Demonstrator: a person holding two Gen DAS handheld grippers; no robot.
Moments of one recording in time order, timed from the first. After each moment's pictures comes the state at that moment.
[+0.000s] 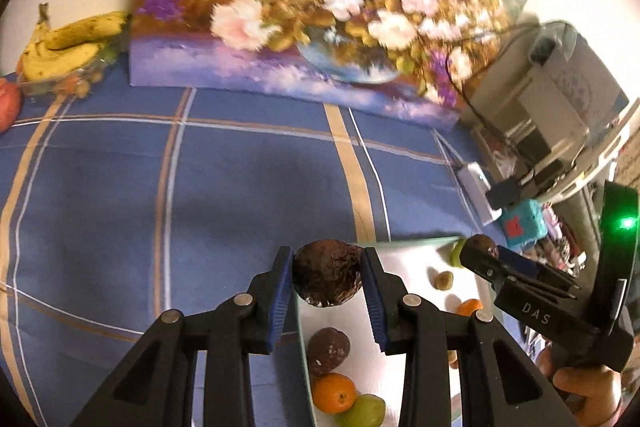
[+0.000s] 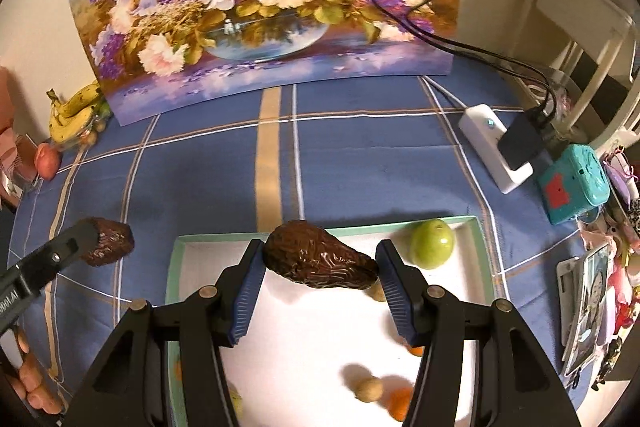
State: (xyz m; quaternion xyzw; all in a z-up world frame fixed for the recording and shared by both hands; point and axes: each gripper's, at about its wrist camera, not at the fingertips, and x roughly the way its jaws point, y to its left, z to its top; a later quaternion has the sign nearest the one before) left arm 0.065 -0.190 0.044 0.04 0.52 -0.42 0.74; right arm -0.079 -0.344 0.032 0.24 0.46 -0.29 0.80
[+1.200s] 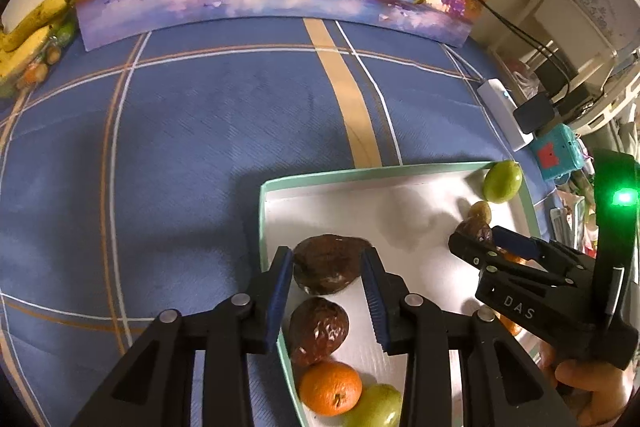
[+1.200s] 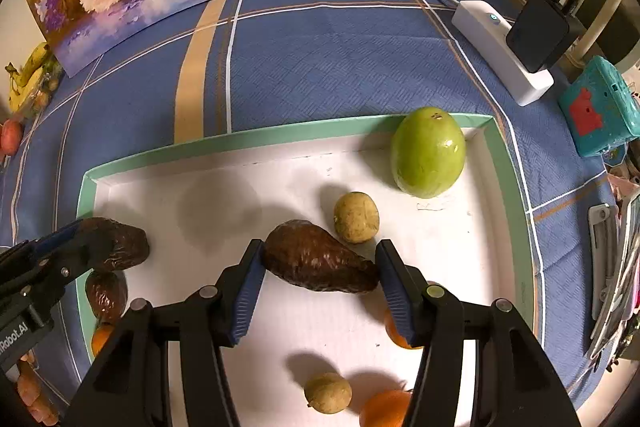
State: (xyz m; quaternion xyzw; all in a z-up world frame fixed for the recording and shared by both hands) left arm 0.036 -0.230 -0.006 0.14 0.57 -0.41 0.69; right arm -0.090 -0.355 -0.059 0.28 0.53 -0.28 0.75
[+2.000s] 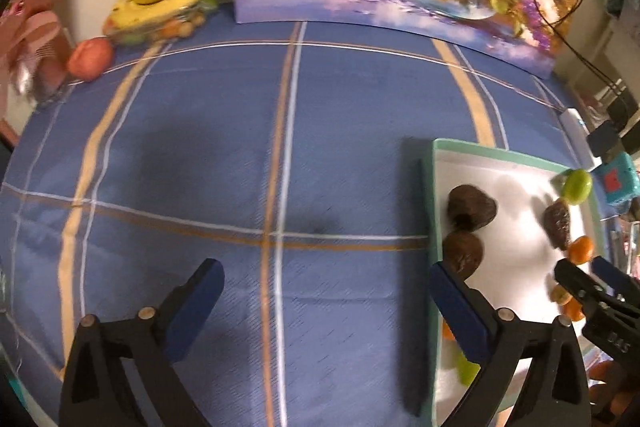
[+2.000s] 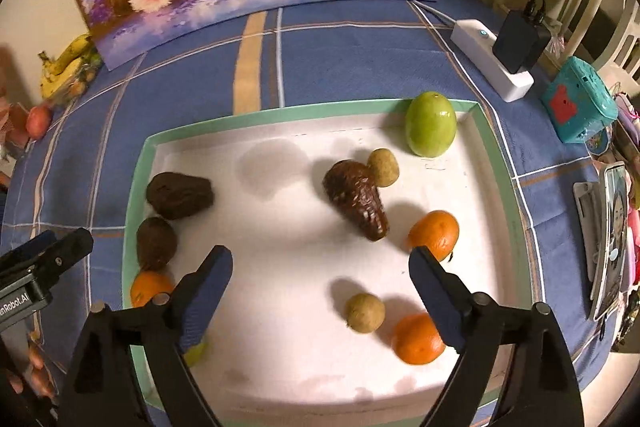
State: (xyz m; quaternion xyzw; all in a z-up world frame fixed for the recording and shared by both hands) left arm 0.046 -0.125 0.004 0.15 0.55 -0.26 0.78; right arm -0.120 -0.298 -0.023 0.26 0.49 -0.27 0.78
